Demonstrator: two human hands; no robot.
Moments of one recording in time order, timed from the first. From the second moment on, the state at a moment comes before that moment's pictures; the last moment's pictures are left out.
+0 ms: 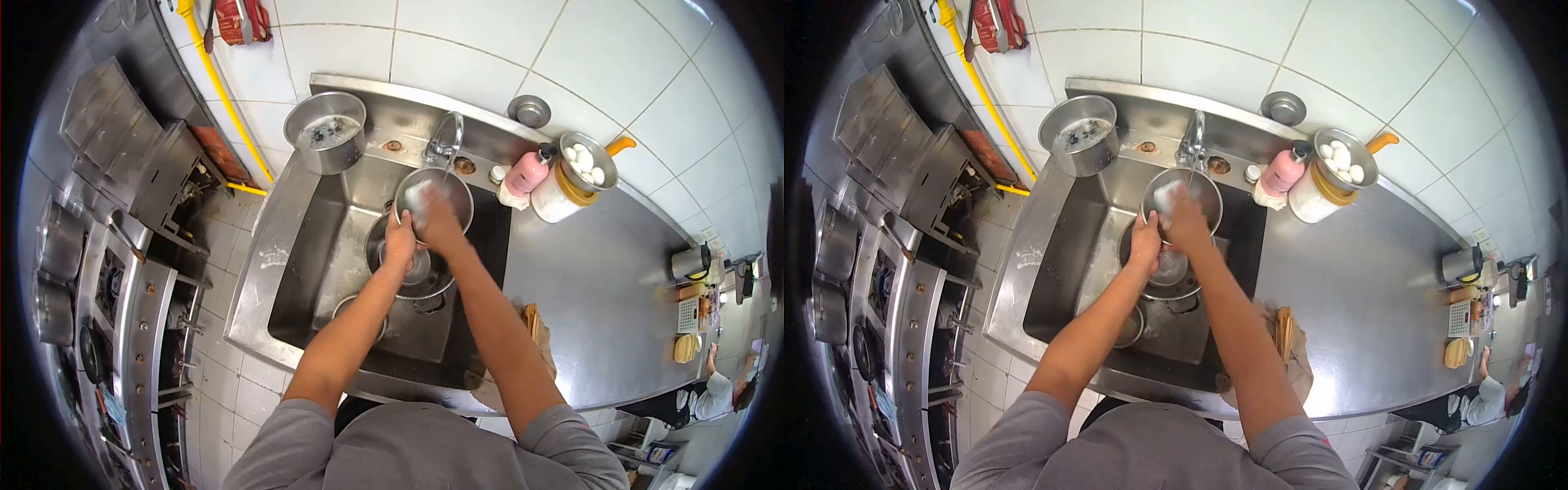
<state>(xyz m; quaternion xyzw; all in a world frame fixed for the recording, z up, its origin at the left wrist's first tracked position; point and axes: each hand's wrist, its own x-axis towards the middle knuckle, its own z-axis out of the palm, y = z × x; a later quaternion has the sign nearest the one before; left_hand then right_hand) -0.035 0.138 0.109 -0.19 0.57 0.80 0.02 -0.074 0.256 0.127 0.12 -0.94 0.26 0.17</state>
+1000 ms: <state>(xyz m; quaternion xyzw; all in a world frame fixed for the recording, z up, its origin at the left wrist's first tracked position) -0.077 0.078 0.097 -0.02 0.59 0.72 0.37 -0.082 0.262 0.185 0.47 -0.87 0.08 0.15</state>
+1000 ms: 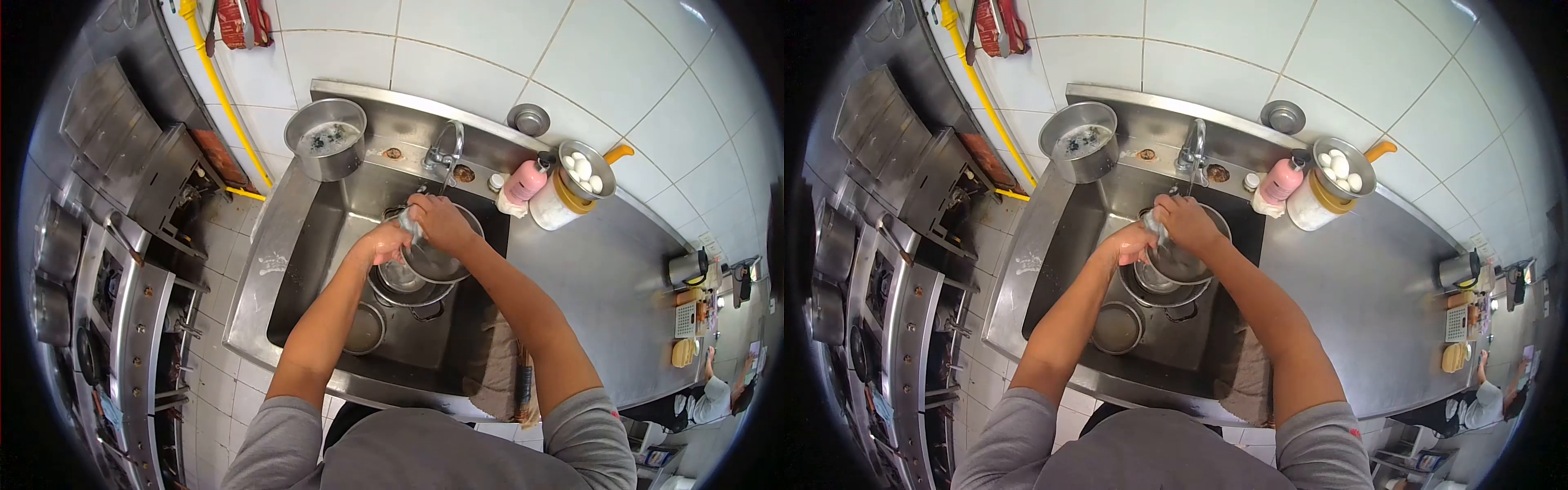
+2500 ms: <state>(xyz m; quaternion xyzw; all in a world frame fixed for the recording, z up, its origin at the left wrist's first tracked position) 0.002 0.070 0.023 -0.07 0.62 0.77 0.12 -0.059 0.286 0.165 -0.02 -0.54 0.83 -0.17</state>
